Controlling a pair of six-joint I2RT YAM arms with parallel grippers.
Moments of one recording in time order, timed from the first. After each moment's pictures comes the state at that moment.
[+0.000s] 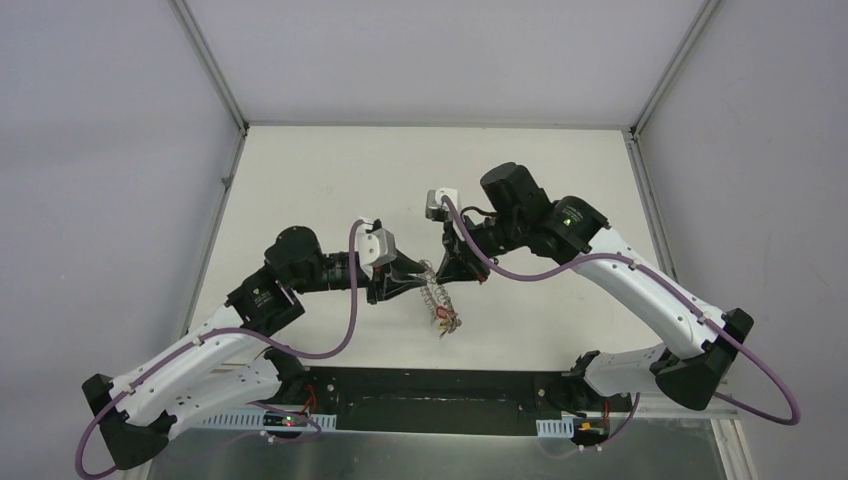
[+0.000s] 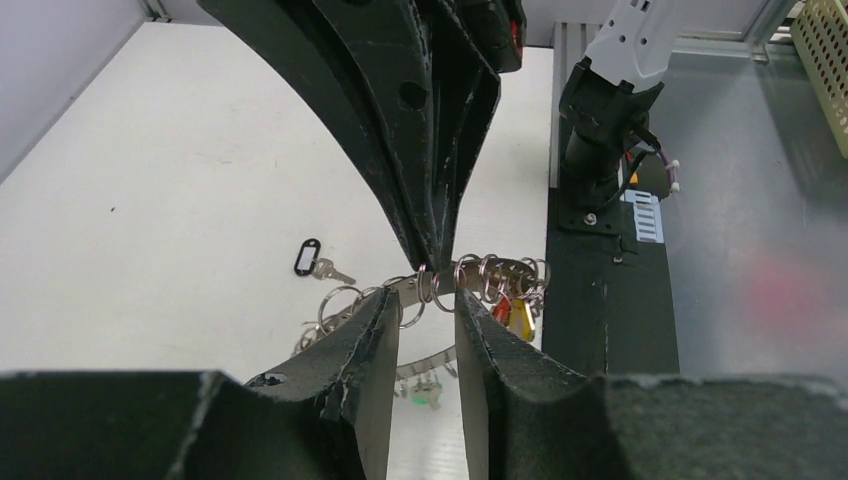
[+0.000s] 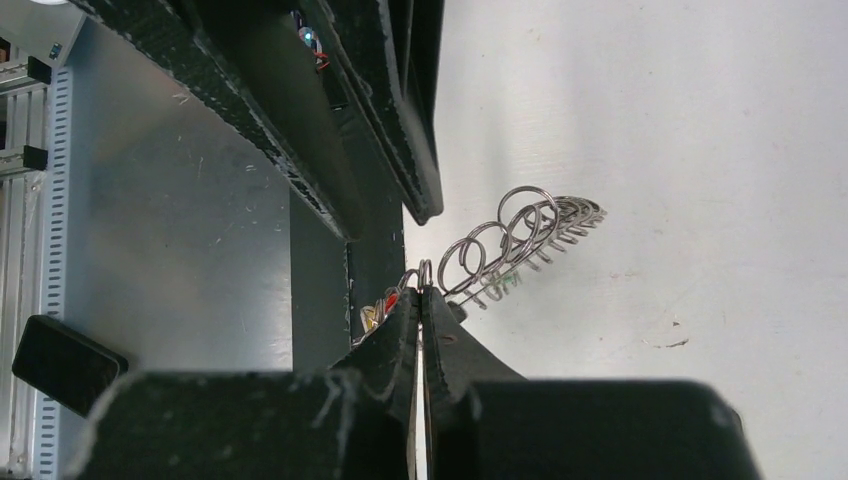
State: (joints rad) left arm -0.84 0.76 0.79 -0.05 0.54 0.12; right arm 0.85 1.31 1.43 -0.90 -0.69 -0.27
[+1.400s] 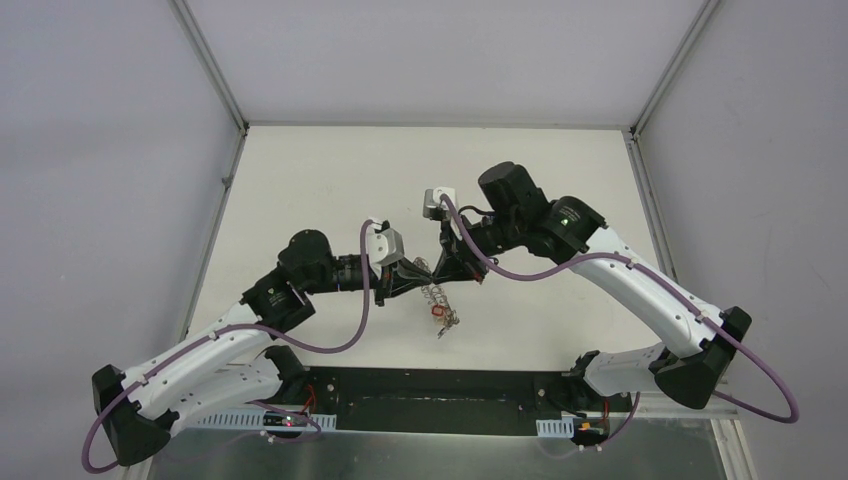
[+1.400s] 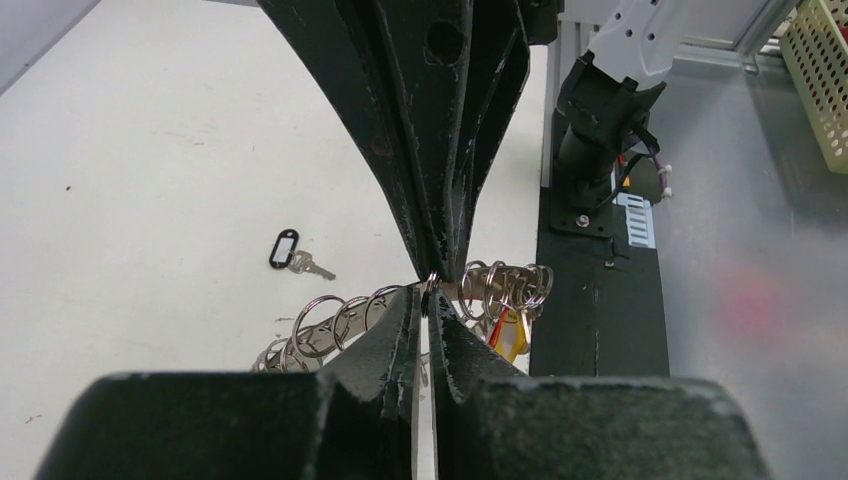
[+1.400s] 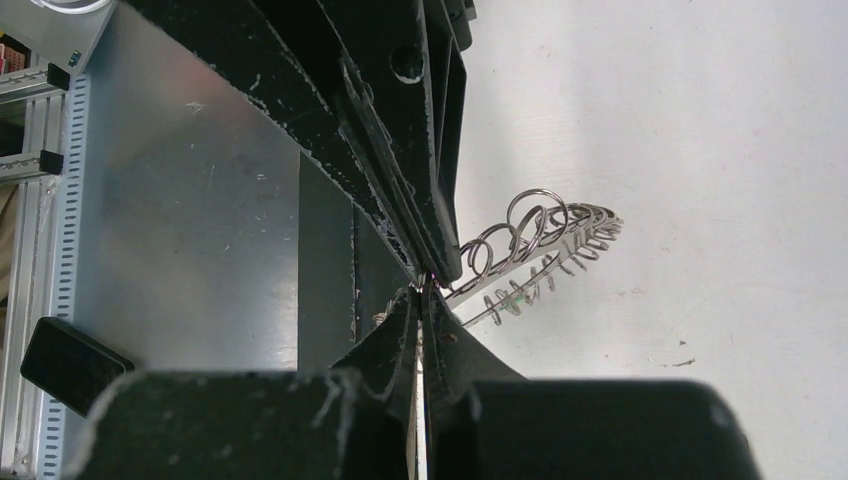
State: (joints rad) left arm -0.84 0.81 0.72 0.06 0.55 0.05; right arm 0.86 1.32 1.43 -0.88 -0.71 -0.25
